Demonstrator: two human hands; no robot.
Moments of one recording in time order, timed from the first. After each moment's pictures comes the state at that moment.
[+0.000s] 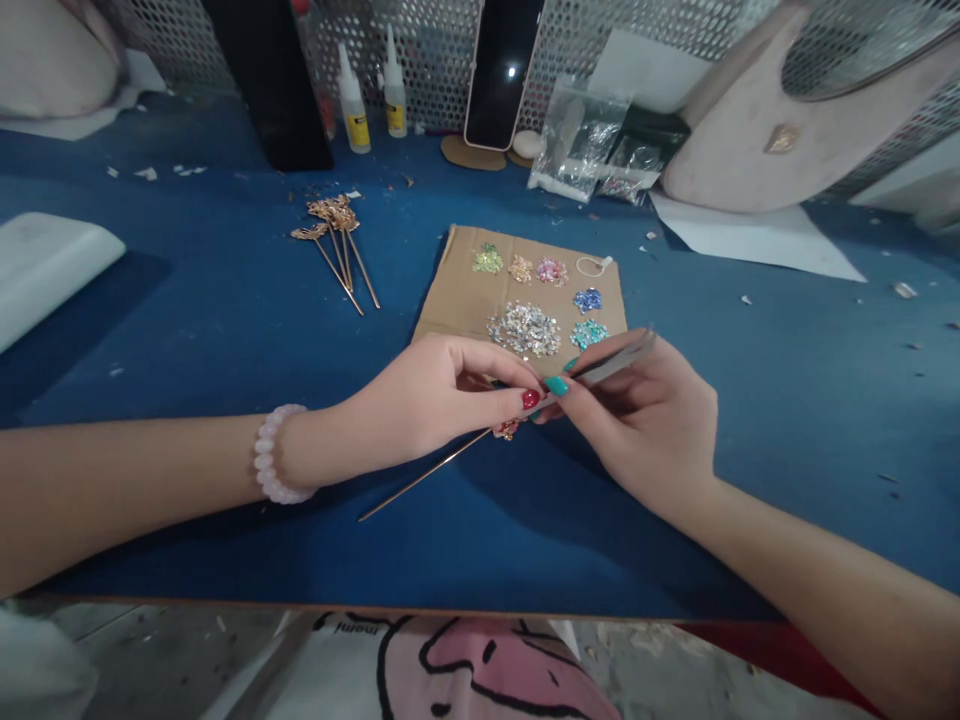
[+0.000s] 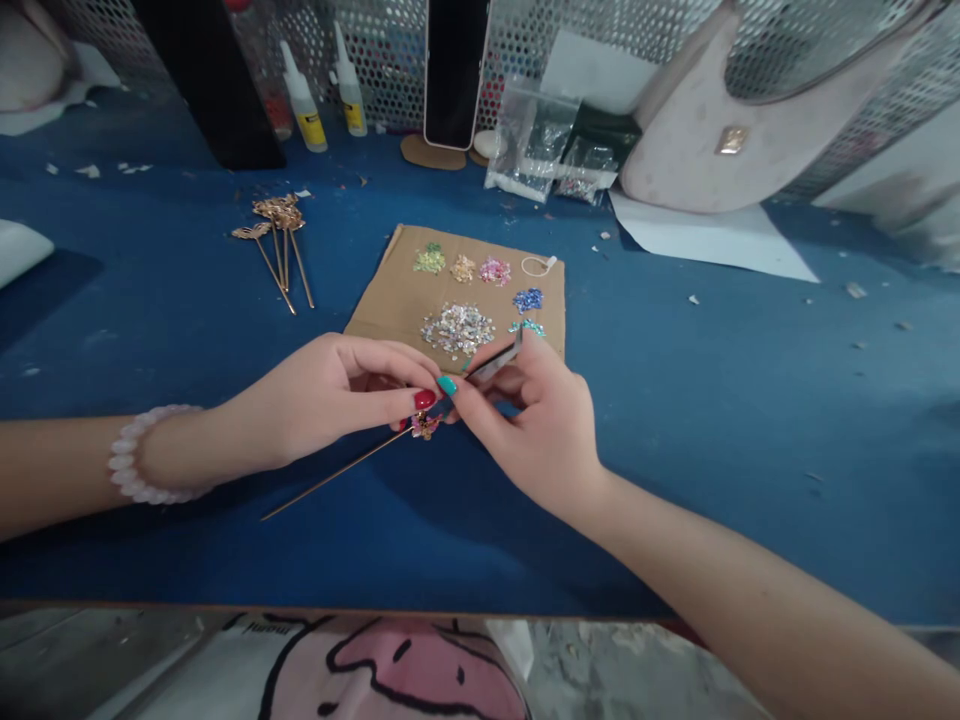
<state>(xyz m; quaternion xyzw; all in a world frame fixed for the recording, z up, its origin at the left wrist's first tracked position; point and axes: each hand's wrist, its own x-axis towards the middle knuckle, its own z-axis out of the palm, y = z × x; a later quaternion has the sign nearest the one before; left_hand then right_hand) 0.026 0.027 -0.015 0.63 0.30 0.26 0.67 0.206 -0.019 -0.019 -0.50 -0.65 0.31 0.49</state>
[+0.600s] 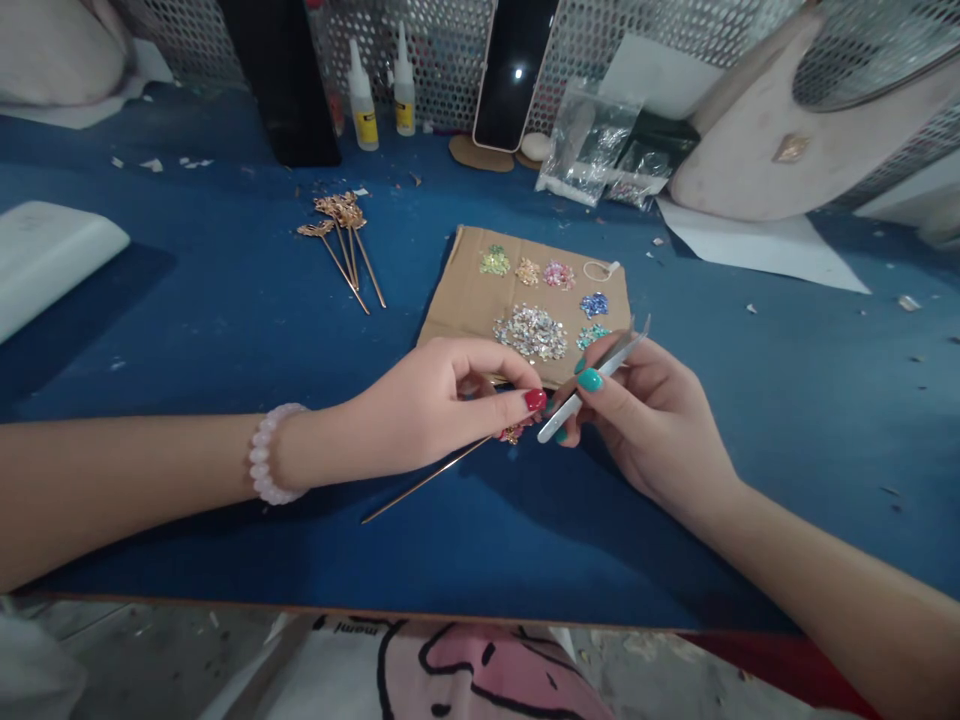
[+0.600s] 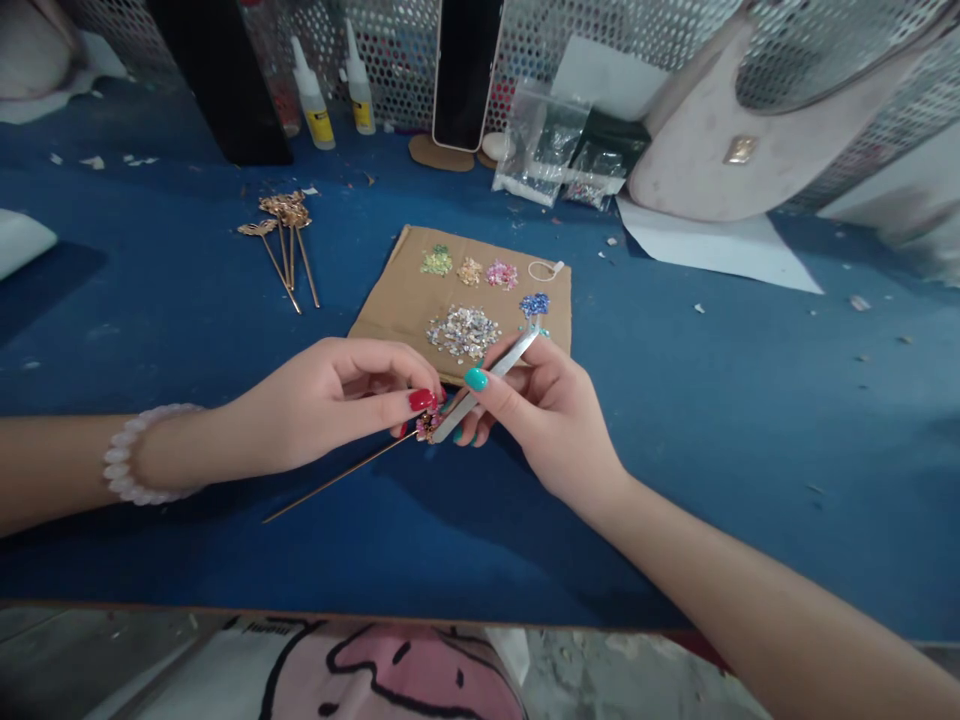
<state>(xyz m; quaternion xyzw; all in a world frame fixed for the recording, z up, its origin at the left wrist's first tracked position) 0.019 0.025 -0.008 0.72 0.30 0.24 0.57 0.216 -0.010 -0.024 -0.43 -0.52 0.55 0.49</state>
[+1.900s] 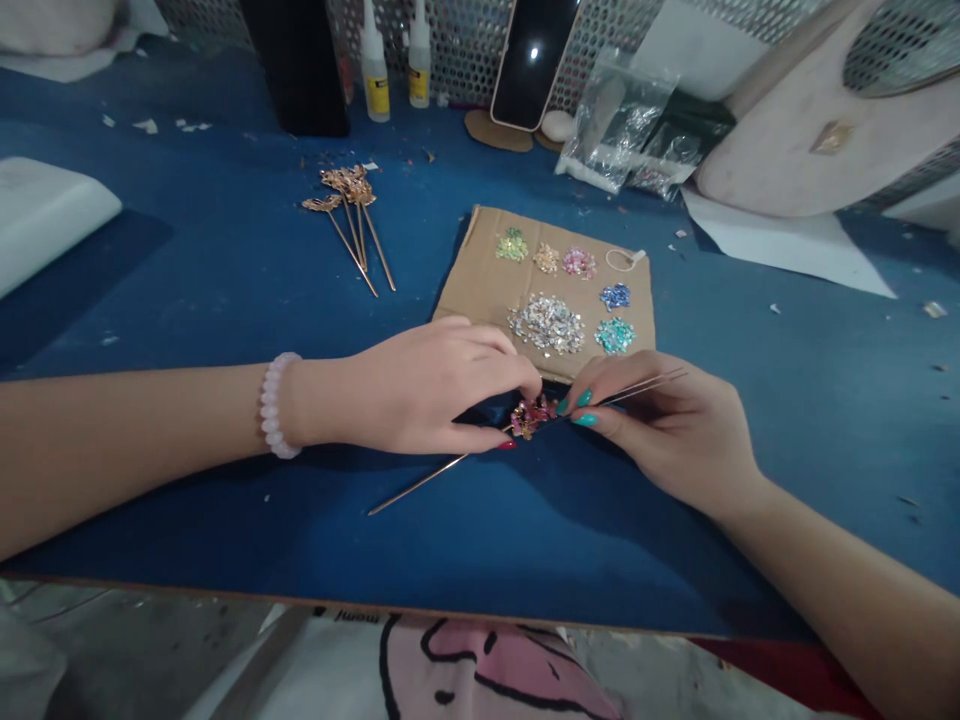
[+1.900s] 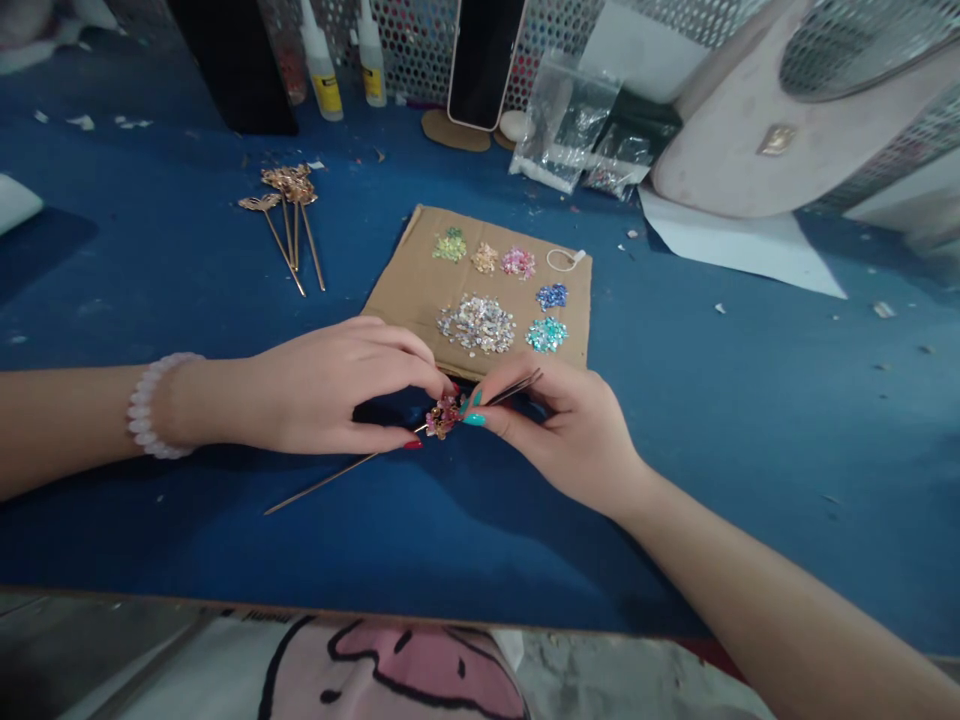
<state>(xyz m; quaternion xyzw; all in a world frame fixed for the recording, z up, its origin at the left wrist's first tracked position) 0.002 0.049 -0.026 0.96 0.13 0.15 0.18 0.228 -0.009 -0.023 -0.43 -0.73 0.36 0.40</state>
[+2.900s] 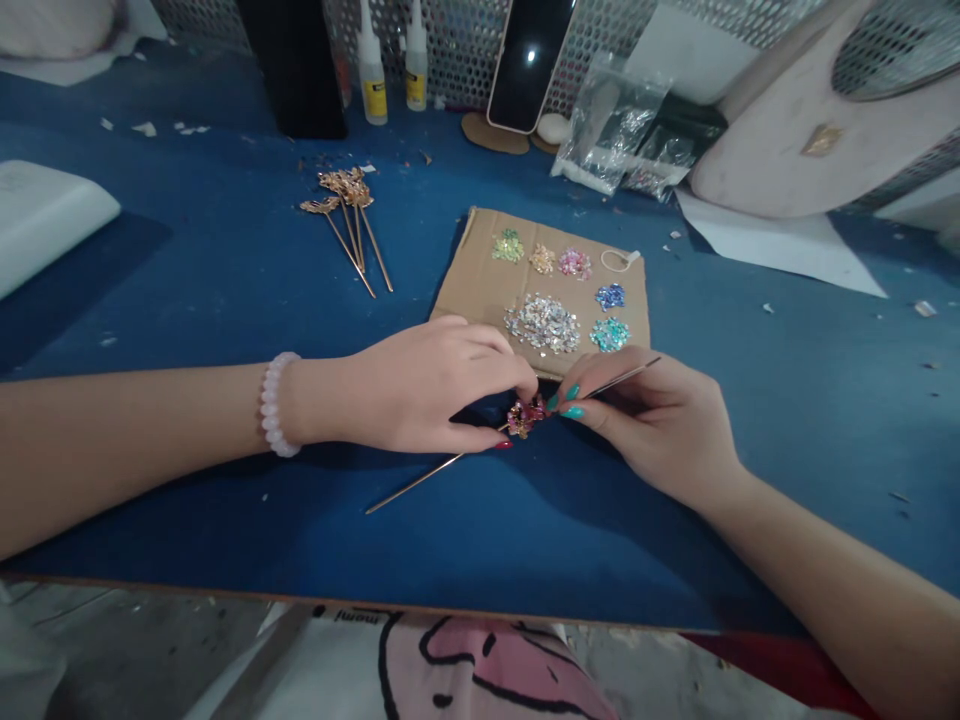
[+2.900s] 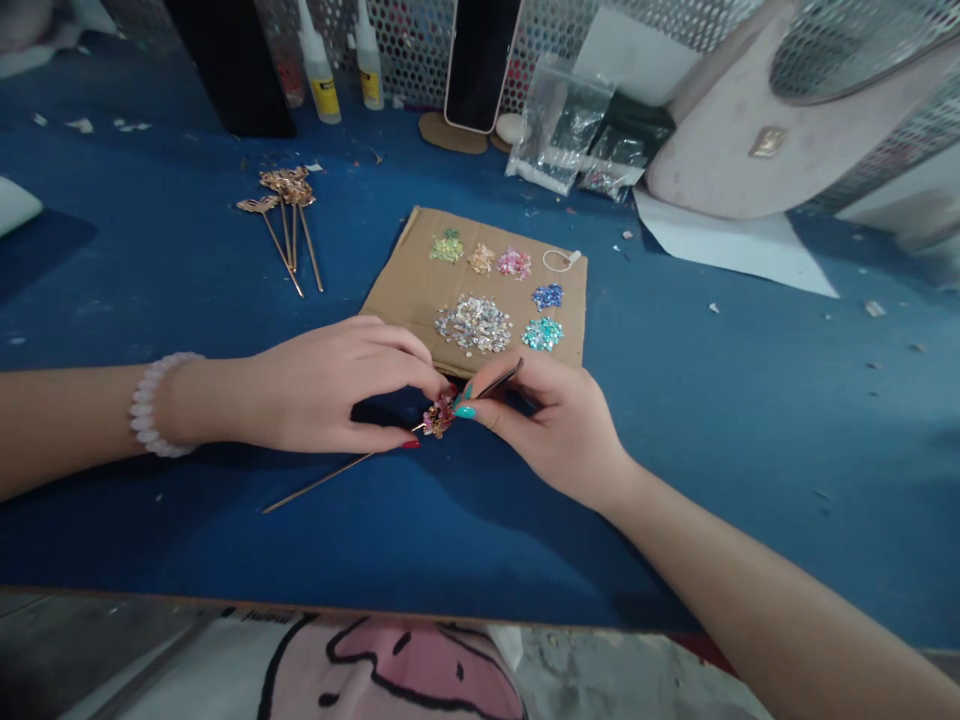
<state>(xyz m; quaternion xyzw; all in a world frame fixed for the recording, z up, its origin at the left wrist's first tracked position) 0.003 0.049 -0.024 0.96 0.14 0.15 0.19 0.225 -0.008 -0.024 -0.46 -0.73 0.34 0.38</state>
